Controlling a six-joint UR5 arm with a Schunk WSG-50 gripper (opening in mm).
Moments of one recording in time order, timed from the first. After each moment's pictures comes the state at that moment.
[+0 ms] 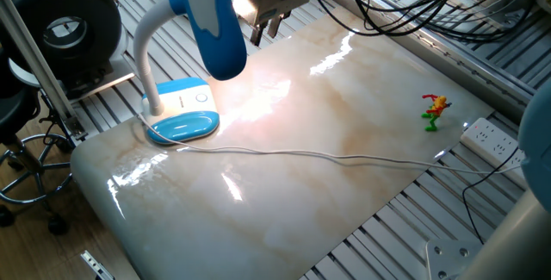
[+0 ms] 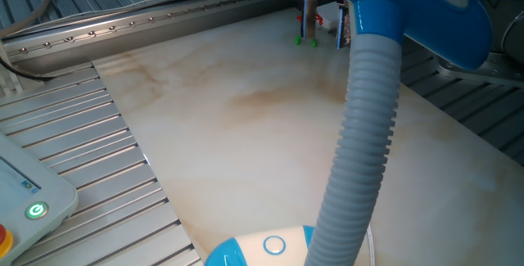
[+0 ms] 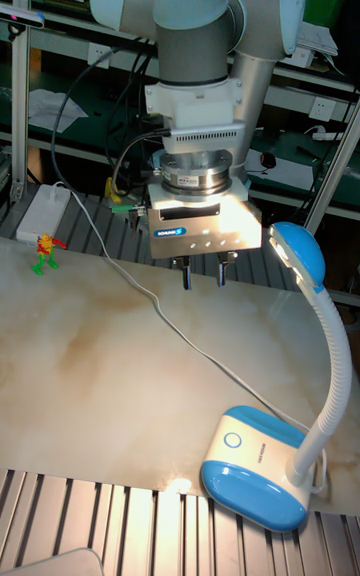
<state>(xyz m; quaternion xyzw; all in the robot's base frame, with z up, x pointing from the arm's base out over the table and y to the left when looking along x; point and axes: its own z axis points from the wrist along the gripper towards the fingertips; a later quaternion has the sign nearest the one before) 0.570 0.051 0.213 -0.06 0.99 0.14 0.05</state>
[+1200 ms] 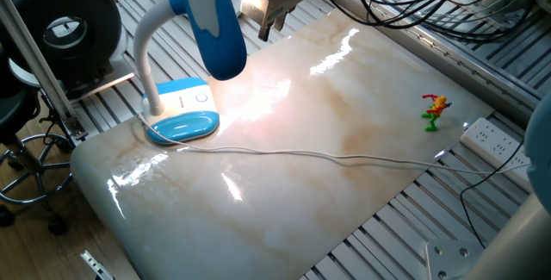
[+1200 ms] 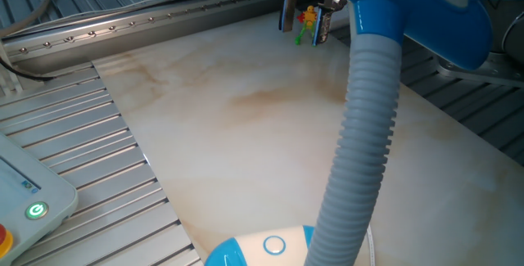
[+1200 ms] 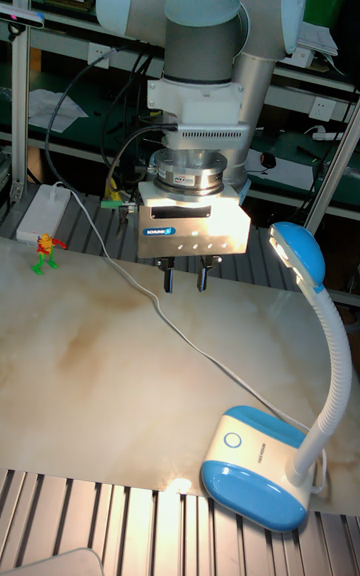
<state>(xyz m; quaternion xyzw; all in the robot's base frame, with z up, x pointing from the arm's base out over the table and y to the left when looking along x) 0.582 0.018 0.207 -0.09 0.99 0.07 0.07</state>
